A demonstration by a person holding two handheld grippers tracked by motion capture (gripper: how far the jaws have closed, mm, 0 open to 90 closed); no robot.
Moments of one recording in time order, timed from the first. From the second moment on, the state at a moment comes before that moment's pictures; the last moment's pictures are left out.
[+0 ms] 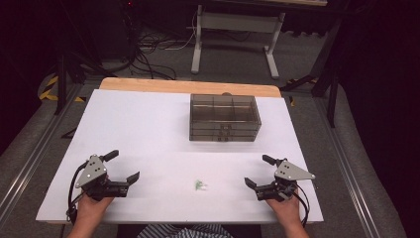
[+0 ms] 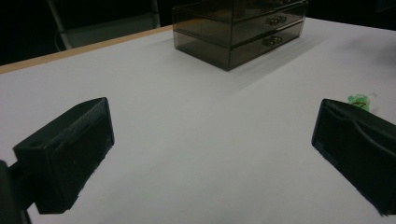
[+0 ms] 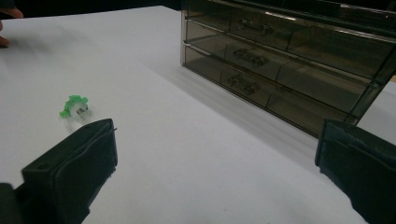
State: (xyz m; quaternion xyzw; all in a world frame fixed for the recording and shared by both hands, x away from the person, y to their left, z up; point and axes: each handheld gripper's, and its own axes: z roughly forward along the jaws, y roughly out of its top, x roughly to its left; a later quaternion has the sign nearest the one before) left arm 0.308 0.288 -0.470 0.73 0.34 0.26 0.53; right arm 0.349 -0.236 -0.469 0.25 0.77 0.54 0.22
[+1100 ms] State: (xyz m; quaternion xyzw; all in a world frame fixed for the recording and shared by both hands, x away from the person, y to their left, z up) left arm 0.311 0.286 -0.473 0.73 0.32 0.27 0.54; right arm 0.354 -0.224 -0.465 0.23 0.78 0.53 0.23
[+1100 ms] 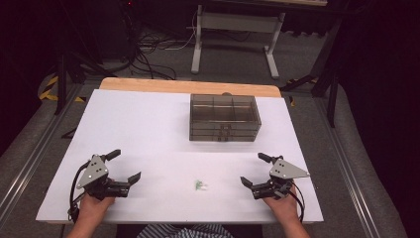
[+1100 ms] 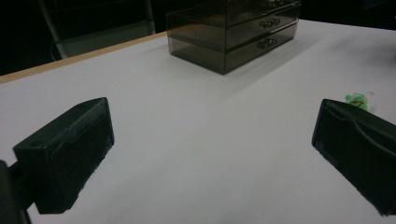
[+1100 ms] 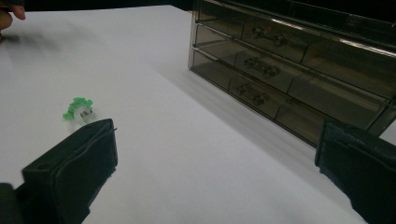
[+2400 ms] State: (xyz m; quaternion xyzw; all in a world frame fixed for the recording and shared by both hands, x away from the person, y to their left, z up) left arm 0.312 0.286 -0.473 0.74 0.31 0.26 0.53; right arm 0.385 -0.160 -0.441 0.16 0.82 0.50 0.22
